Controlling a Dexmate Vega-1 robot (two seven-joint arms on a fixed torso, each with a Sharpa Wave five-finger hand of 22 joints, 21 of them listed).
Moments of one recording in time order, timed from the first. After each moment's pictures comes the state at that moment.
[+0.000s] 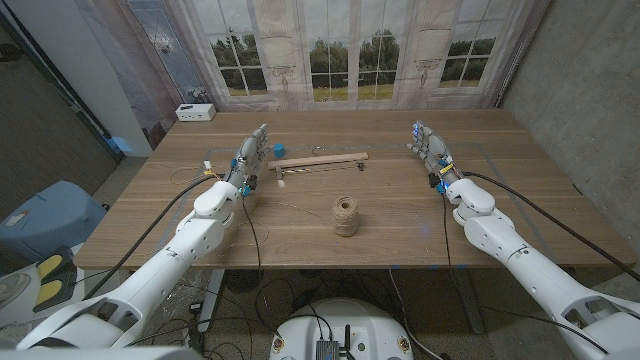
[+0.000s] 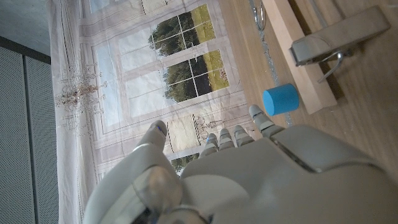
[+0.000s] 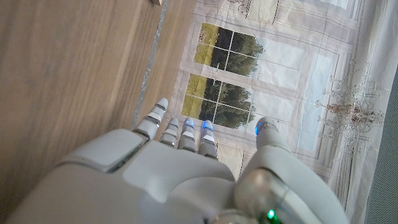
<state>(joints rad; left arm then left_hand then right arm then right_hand) 0.83 0.51 0.37 -1.30 -0.64 -0.29 -0.03 0.27 0.11 0.45 -0.02 0.18 -0.09 -0.03 0.18 0.17 -0.10 -0.03 0.20 0.18 -0.11 -0.01 0.18 0.17 -0.09 0.02 0.53 0.17 -0.83 -0.51 -0.37 -1.29 0.65 0.29 0.03 0.27 0.11 0.34 -0.13 0.19 0.15 -0.02 0.18 0.18 0.08 0.08 0.19 0.19 0.00 0.07 0.19 0.18 0.18 0.07 0.19 0.17</state>
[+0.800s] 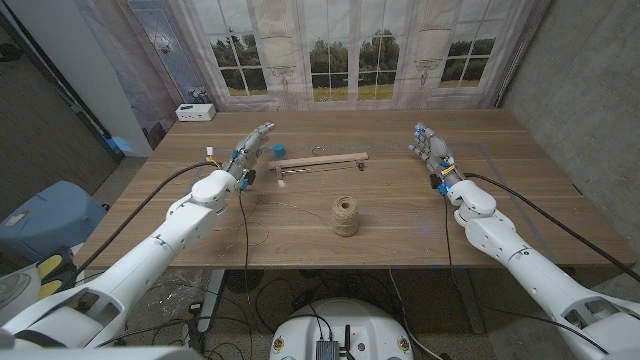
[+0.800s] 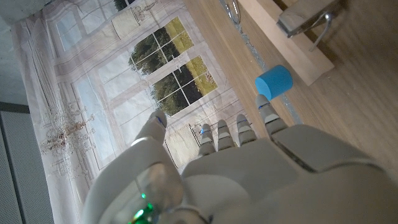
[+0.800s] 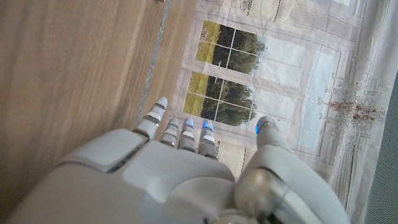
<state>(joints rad) 0.80 0.62 0.41 -1.43 -0.49 -0.09 0.09 0.37 0.11 0.48 -0.13 0.18 0.06 -0.03 0.20 0.17 0.03 0.03 0.23 0.19 0.04 0.08 0.20 0.17 0.02 0.13 0.51 0.18 -0.84 -0.51 -0.36 -1.27 0.65 0.31 0.03 0.27 0.11 0.35 -0.13 0.19 0.15 -0.02 0.18 0.18 0.09 0.08 0.19 0.19 0.00 0.07 0.19 0.18 0.18 0.07 0.19 0.17</state>
